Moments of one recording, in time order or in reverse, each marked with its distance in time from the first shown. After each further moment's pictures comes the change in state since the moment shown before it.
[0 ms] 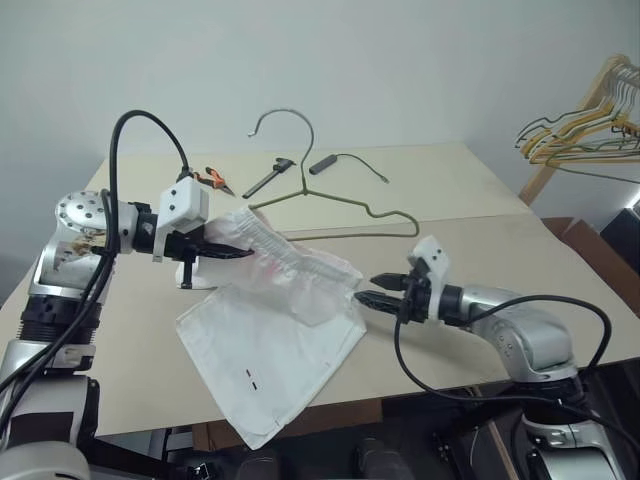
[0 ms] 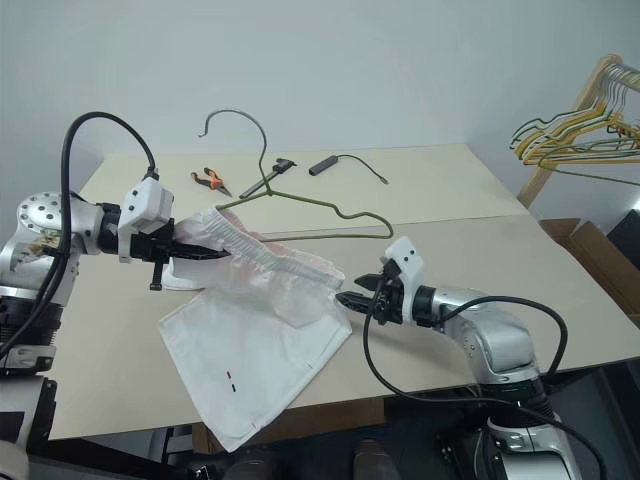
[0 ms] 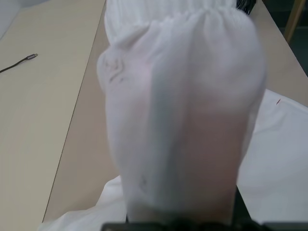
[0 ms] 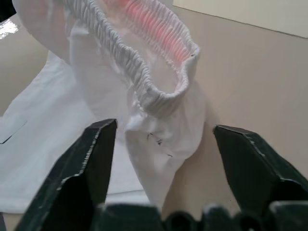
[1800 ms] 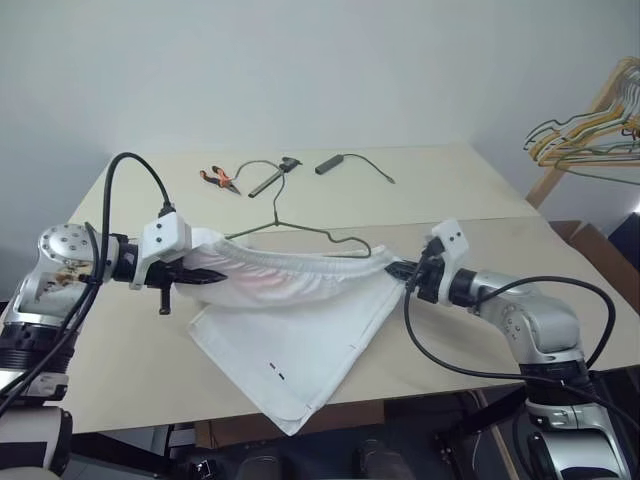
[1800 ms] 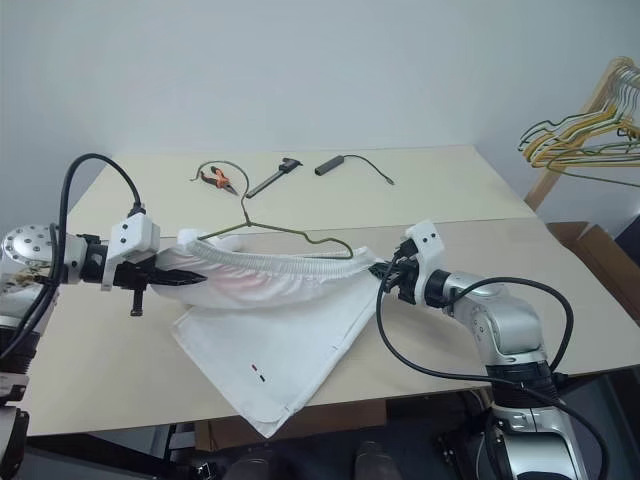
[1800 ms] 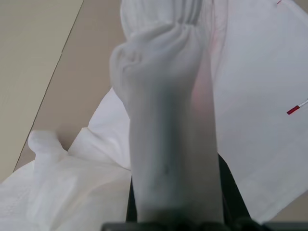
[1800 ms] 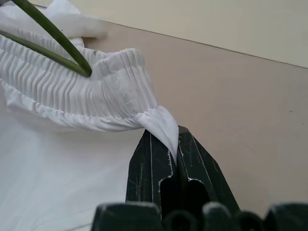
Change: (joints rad) left arm 0.166 0.101 -0.001 0.020 0.049 -0.064 0.066; right arm -0.072 -0.042 -0.086 0.142 -0.002 -0.055 -0.136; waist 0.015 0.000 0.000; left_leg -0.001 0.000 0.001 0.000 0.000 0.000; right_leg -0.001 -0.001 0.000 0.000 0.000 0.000
